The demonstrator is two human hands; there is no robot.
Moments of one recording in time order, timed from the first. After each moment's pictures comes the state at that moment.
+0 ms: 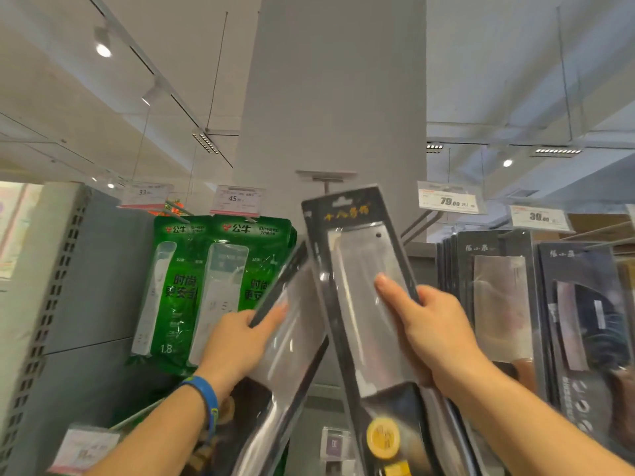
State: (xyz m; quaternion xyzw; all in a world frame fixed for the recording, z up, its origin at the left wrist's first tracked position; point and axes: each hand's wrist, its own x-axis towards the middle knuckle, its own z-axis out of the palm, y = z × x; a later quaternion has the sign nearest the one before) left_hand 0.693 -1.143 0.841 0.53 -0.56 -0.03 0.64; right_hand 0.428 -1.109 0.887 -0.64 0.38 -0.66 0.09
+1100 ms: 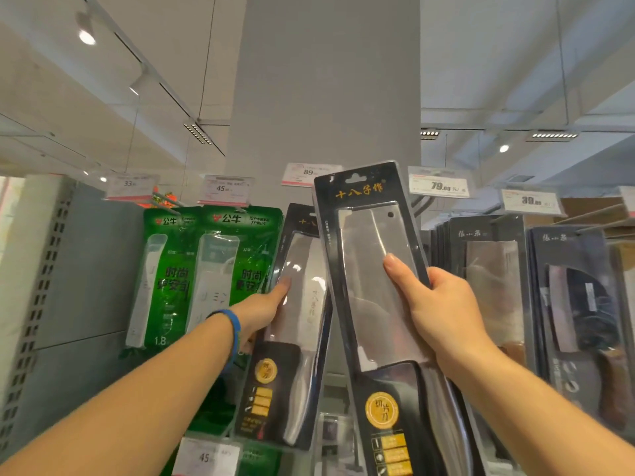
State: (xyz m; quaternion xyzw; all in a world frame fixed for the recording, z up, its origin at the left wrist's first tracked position) left_hand 0.671 -1.176 0.887 0.61 -0.55 -0.30 0.49; right_hand 0.410 -1.109 0.889 -0.61 0.40 -0.68 0.08
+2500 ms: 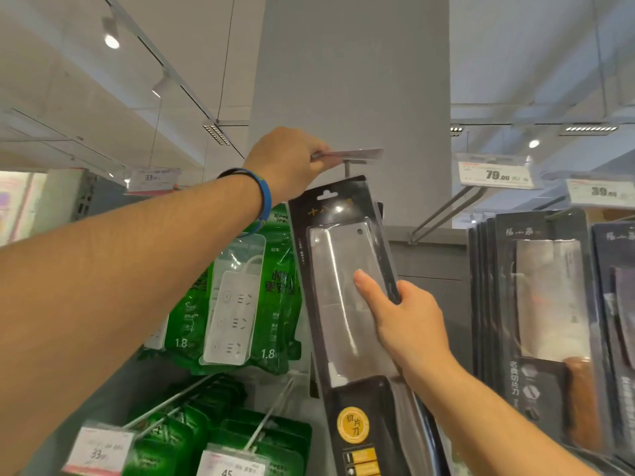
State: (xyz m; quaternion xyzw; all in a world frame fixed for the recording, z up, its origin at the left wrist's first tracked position) left_hand 0.681 -1.119 1.056 0.46 -0.67 0.41 0.42; right_hand 0.490 -1.158 0.872 -0.64 0.40 -0.65 0.10
